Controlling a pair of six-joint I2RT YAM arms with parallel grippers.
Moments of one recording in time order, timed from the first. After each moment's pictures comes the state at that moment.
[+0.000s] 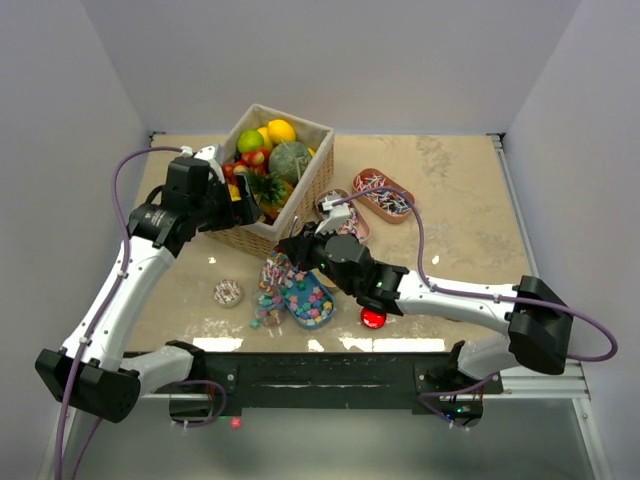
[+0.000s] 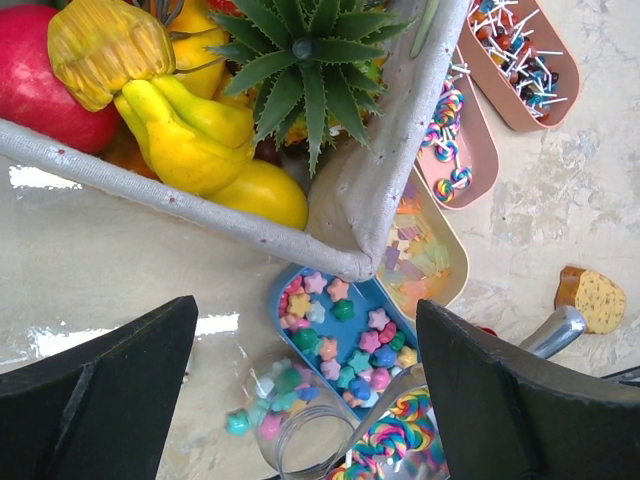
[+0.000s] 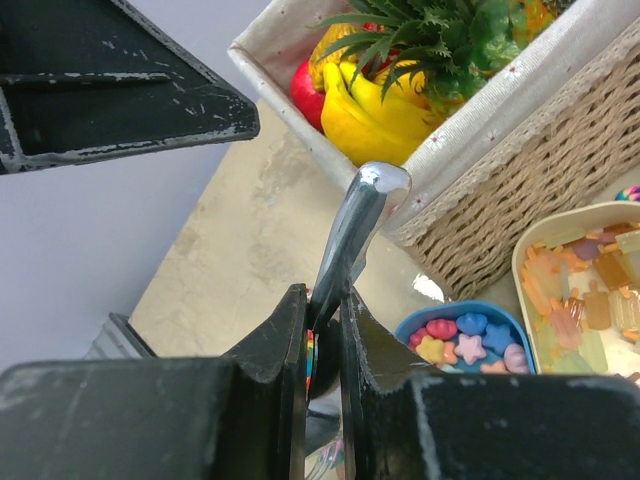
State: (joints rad) left arm -0.30 1.16 1.26 -0.80 0.06 -0.46; right arm 1.11 1.41 0.92 0.31 0.40 0.64
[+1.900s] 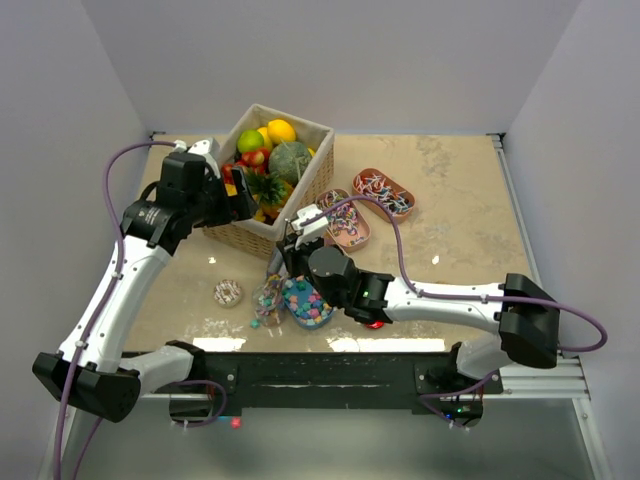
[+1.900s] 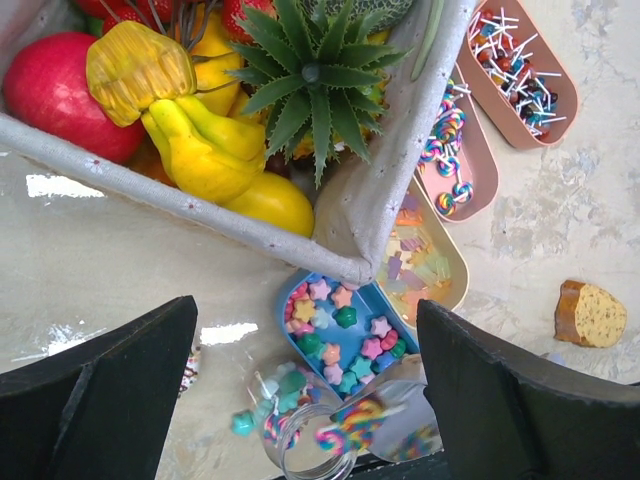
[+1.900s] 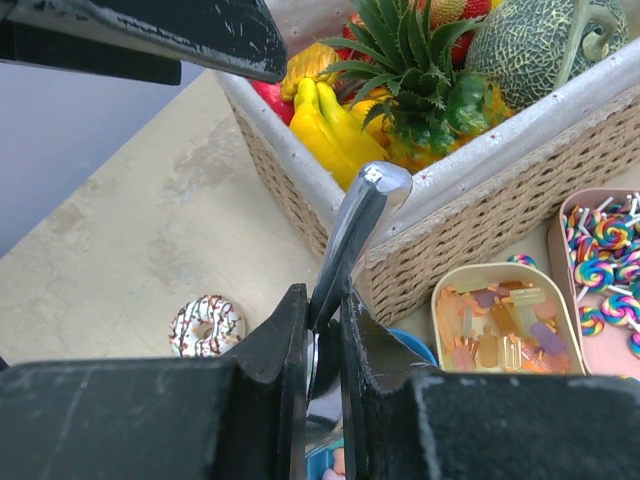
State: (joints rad) left arm -0.30 1.16 1.32 -0.84 0.02 -0.46; right arm 1.22 1.47 0.98 0.33 0.60 0.26
